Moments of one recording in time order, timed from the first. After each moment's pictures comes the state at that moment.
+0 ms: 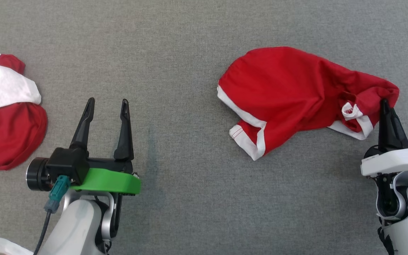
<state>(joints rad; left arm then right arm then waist) -0.30 0.24 -0.38 0.08 -0.41 0.18 -0.26 -0.26 -0.16 -0.12 0.24 0.49 0.13 -0.18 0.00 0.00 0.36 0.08</state>
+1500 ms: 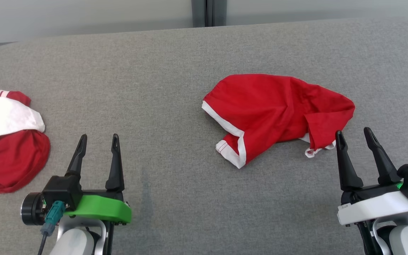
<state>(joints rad) -0.16 0.29 -0.38 0.08 -0.44 0.22 -0.24 0.01 -0.13 0.01 -0.10 0.28 0.13 -0.16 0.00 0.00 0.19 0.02</state>
